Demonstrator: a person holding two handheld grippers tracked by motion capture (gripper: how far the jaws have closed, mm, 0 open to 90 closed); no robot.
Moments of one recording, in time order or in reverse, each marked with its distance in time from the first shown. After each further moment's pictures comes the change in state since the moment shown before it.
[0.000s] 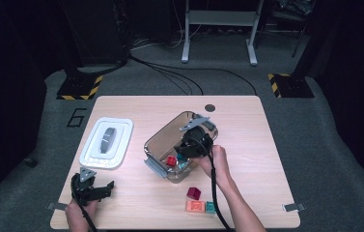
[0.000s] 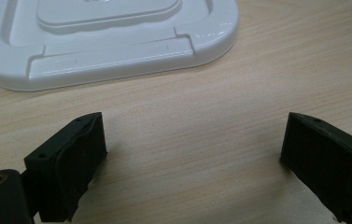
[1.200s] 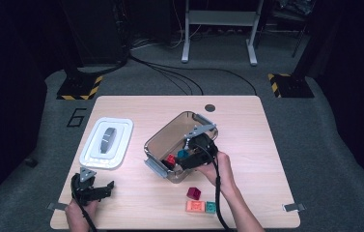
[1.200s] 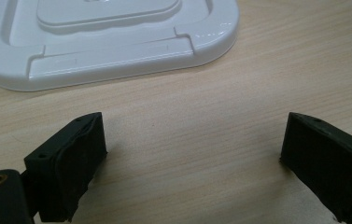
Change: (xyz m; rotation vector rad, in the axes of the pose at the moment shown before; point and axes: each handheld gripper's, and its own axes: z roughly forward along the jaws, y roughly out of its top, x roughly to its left) left arm -0.001 0.000 0.000 -0.008 0.002 -0.008; right arm 0.007 -0.019 -0.016 -0.035 0.018 0.020
